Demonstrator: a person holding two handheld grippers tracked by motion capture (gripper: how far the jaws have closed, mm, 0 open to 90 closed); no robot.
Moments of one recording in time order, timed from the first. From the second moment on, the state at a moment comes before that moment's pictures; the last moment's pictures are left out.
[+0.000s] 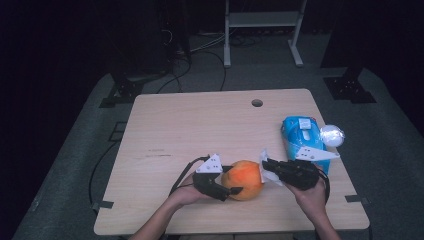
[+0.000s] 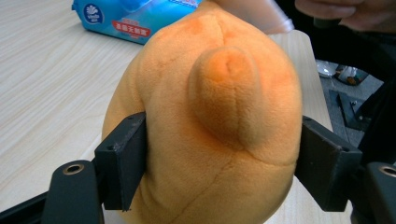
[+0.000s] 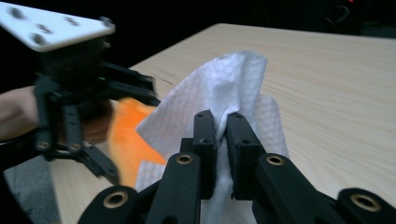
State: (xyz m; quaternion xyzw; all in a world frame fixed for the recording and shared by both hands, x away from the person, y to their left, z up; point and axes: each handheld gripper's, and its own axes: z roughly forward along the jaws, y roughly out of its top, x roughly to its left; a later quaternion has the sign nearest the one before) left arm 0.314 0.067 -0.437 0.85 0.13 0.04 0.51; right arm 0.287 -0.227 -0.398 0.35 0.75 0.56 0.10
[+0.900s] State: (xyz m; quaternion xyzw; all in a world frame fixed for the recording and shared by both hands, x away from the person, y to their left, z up) left arm 0.305 0.061 -0.440 0.86 0.09 0.05 0.50; right arm 0.285 -0.216 -0.395 0.33 0.78 0.53 0.09
